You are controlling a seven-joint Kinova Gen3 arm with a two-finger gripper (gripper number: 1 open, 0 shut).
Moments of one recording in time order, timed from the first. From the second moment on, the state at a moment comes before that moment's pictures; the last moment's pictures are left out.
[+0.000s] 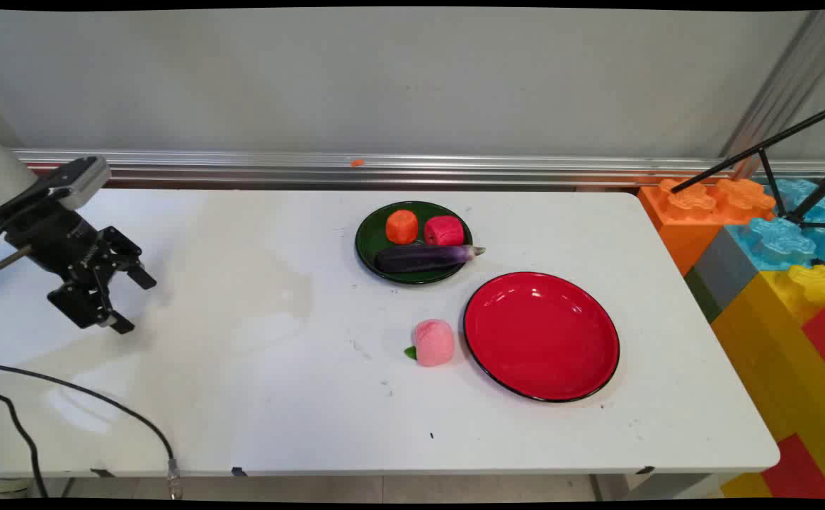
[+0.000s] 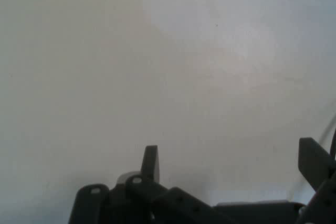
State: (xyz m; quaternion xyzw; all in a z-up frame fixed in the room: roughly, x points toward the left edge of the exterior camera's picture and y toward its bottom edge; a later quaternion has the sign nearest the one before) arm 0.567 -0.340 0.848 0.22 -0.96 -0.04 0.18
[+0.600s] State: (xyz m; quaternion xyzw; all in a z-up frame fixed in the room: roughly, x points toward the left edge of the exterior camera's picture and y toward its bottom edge) arm 0.552 -0.350 0.854 0.23 -0.95 -0.03 0.20
